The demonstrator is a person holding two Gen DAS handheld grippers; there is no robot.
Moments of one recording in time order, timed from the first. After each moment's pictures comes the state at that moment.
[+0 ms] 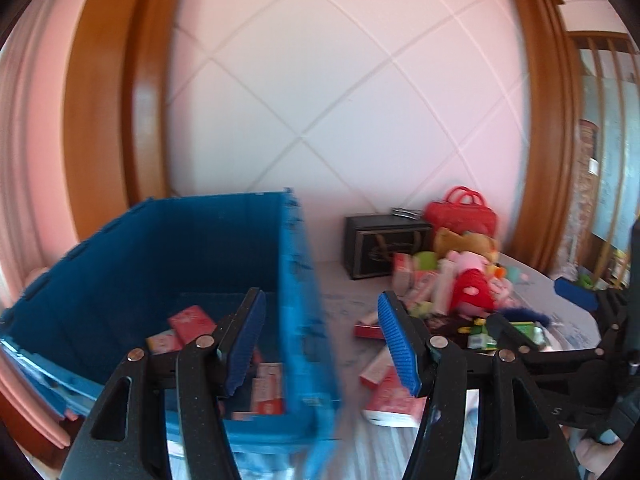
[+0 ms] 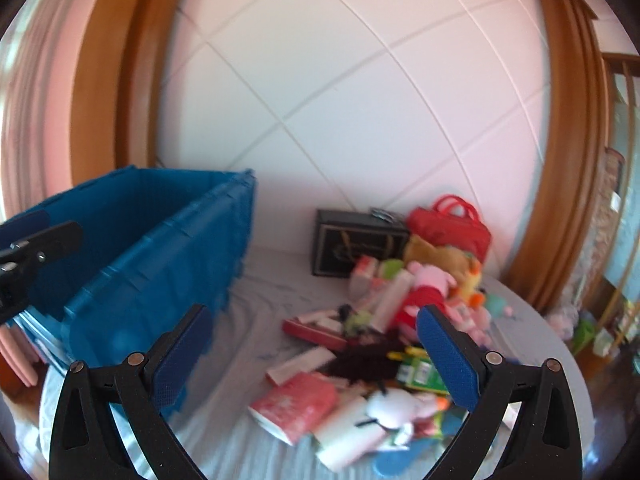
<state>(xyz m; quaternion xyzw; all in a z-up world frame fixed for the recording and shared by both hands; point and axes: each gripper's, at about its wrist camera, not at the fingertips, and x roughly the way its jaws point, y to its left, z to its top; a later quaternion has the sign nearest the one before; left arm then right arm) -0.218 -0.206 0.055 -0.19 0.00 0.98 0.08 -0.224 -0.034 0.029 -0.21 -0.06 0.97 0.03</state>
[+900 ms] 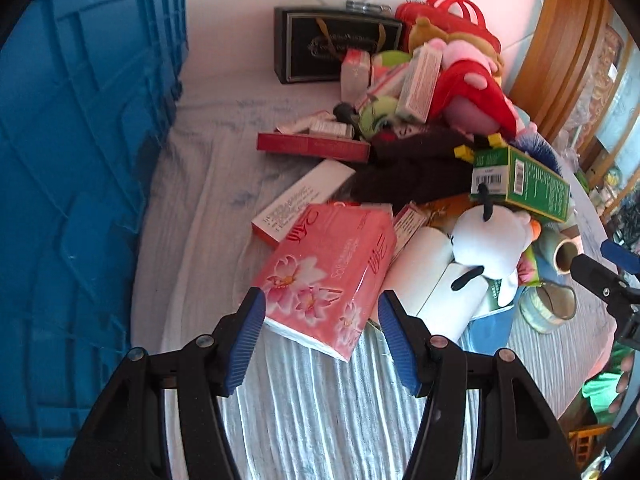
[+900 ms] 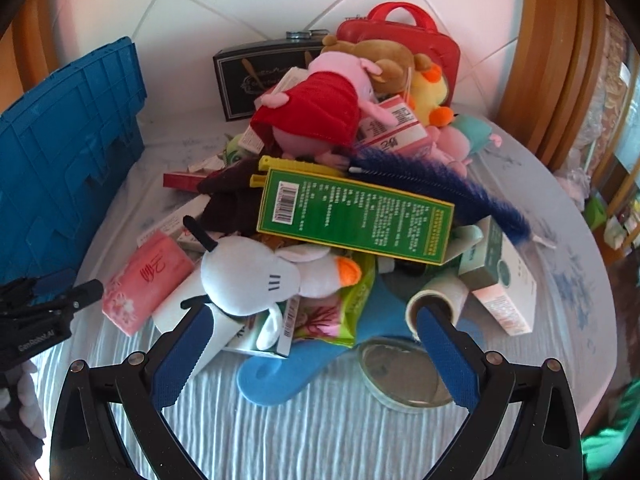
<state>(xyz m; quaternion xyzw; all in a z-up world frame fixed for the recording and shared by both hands) -0.337 -0.068 -0.159 -0.49 0.02 0.87 0.12 -0.277 0.165 -0.128 -0.45 0.03 0.89 0.05</state>
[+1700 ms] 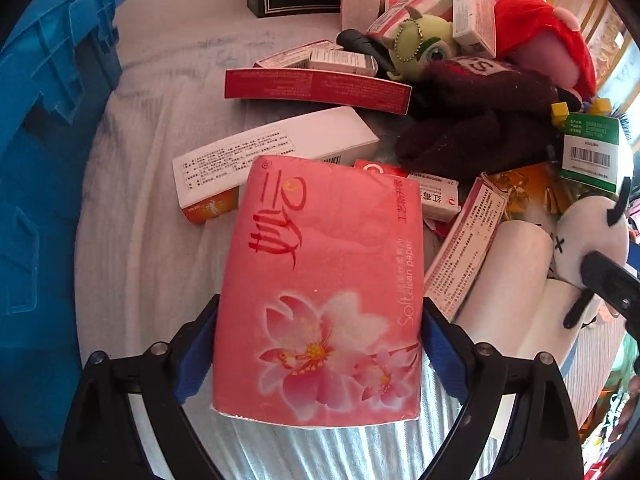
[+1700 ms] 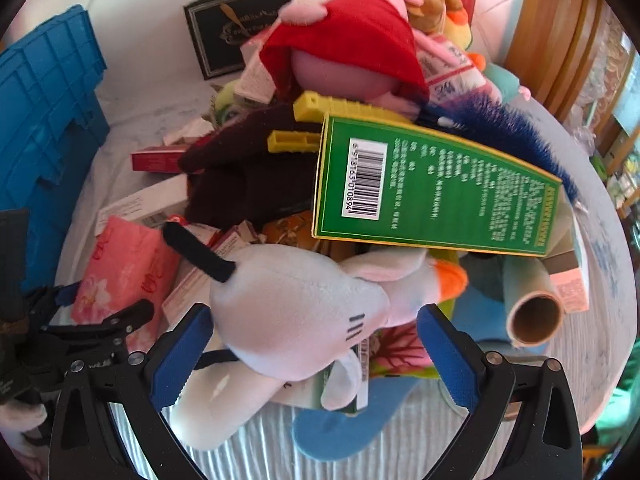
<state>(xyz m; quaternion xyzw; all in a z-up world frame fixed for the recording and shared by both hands) -0.424 -0.073 -0.239 -0.56 0.05 0.81 0.16 -0.354 0.130 -0.187 -0.52 0.07 0.85 0.09</state>
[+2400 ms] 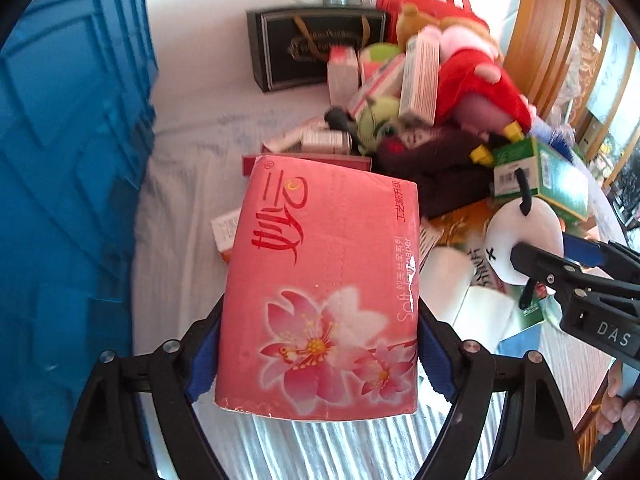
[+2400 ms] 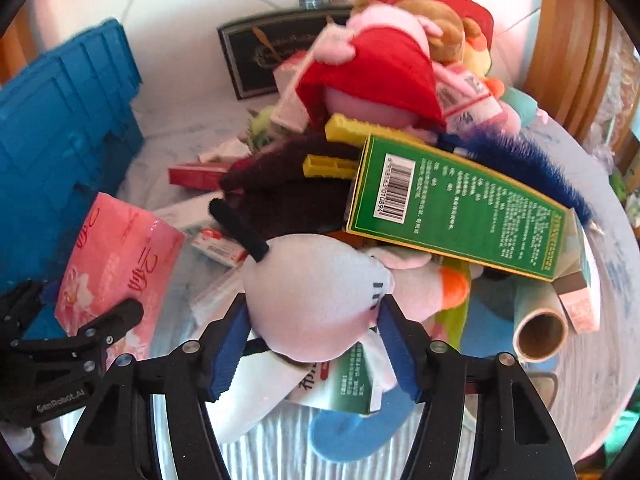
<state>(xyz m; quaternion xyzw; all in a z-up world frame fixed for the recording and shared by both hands) -0.380 -0.074 -0.164 -0.47 0.07 0.87 0.14 -0.341 0.124 -0.164 -0.47 0.07 0.88 0.03</state>
